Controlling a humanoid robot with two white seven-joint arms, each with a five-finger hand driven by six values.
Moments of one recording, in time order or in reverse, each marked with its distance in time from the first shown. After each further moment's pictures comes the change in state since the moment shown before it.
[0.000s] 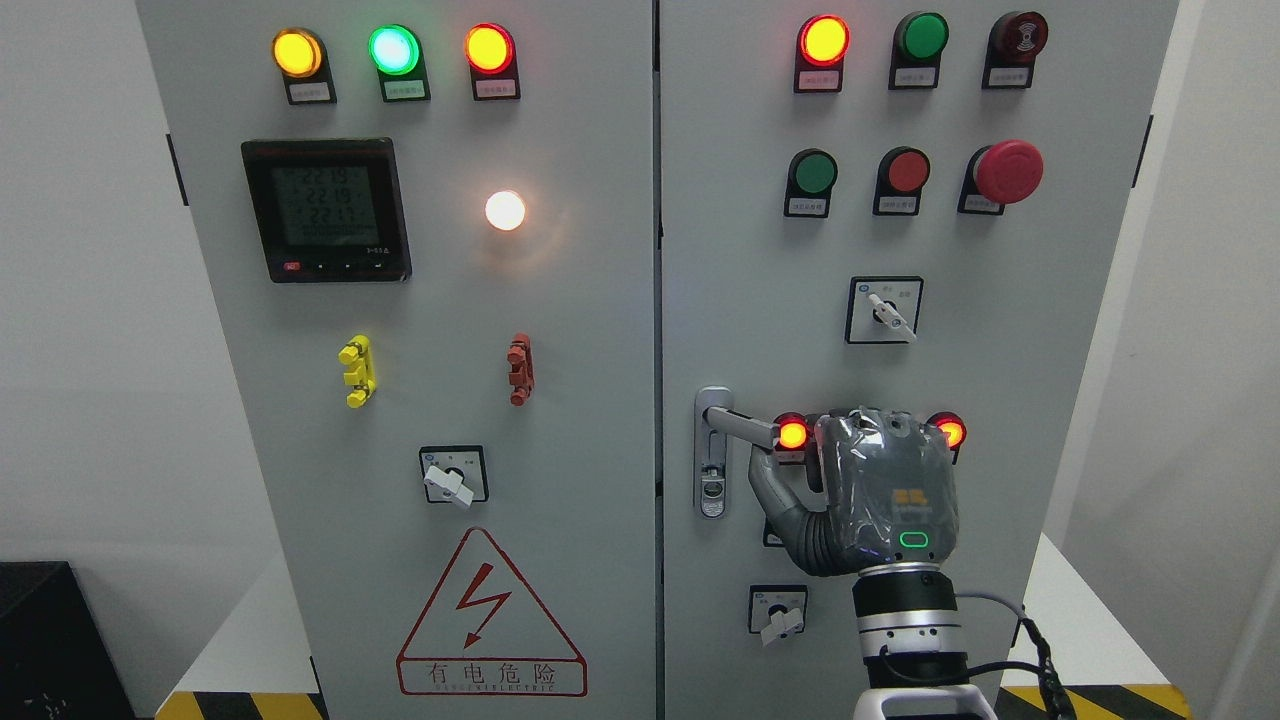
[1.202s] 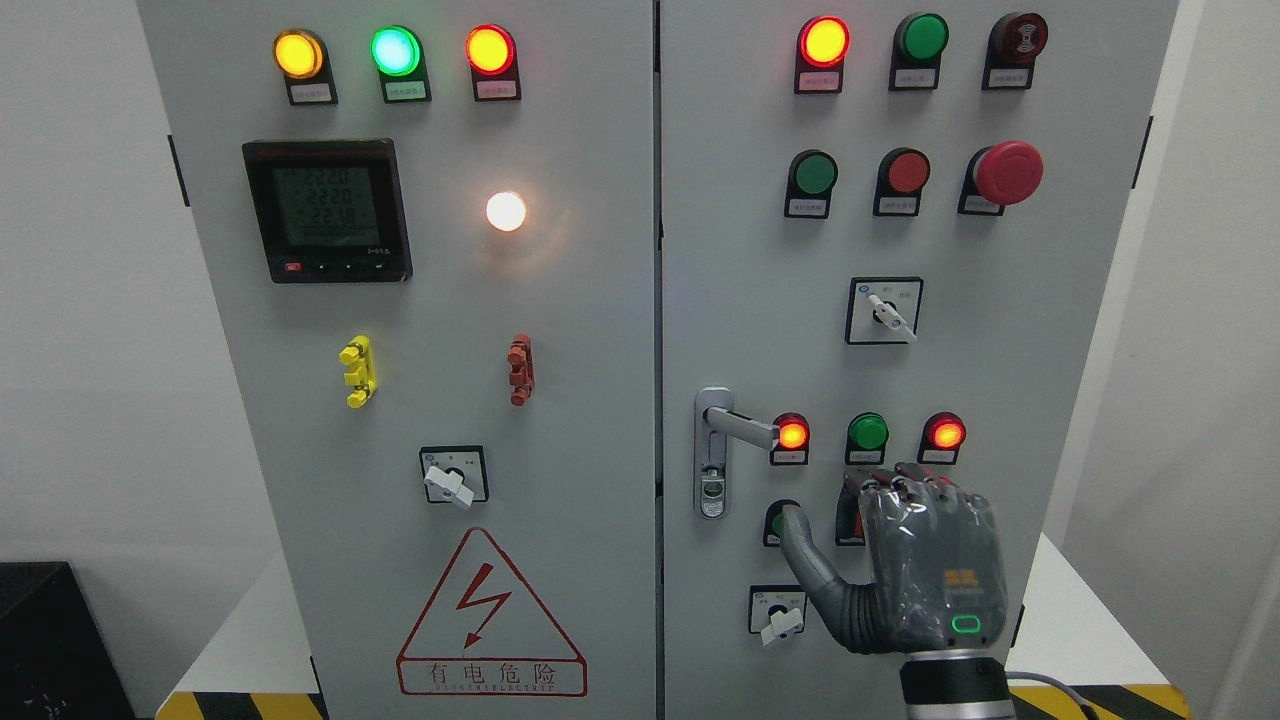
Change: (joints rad) left arm 0.000 0.000 0.000 0.000 0.000 0.000 0.000; right arm 0.214 -0.093 -0.026 -0.139 -0.125 -0.063 -0.126
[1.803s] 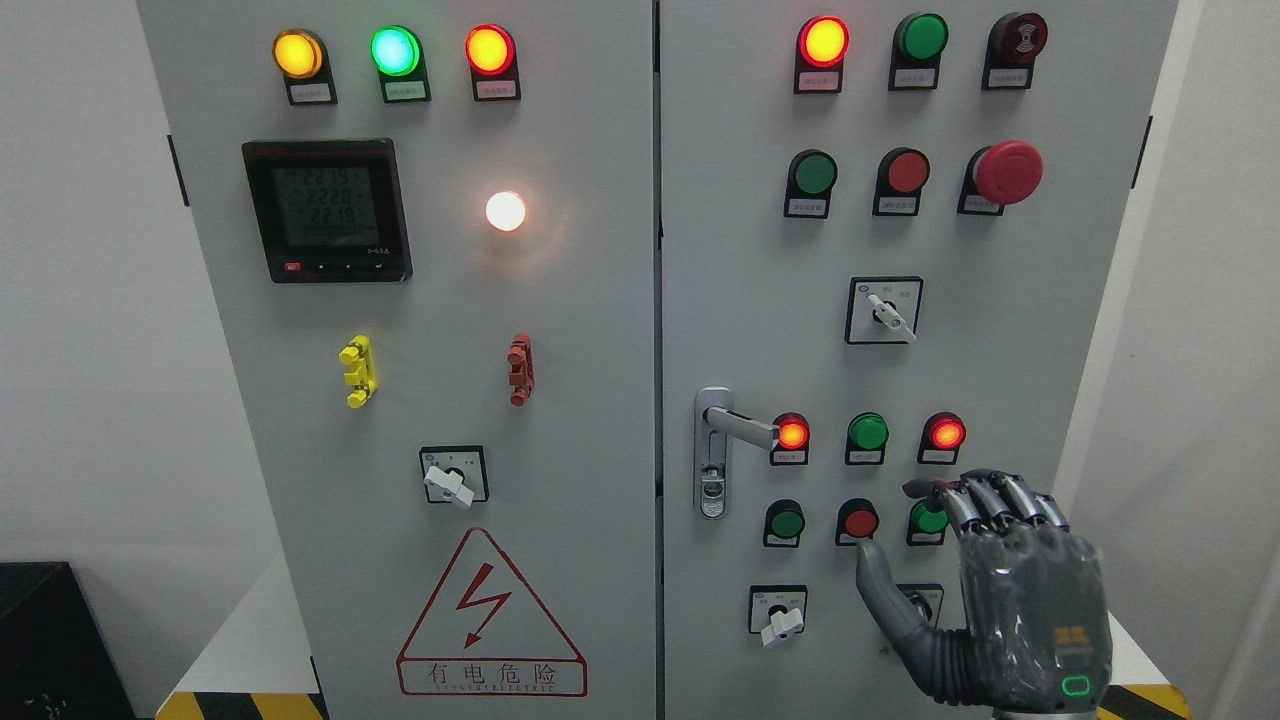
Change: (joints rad) left arm 0.000 0.000 0.000 0.000 0.000 0.000 0.000; right arm 0.089 -0.060 -0.108 -0.091 -0.121 -0.101 -0.055
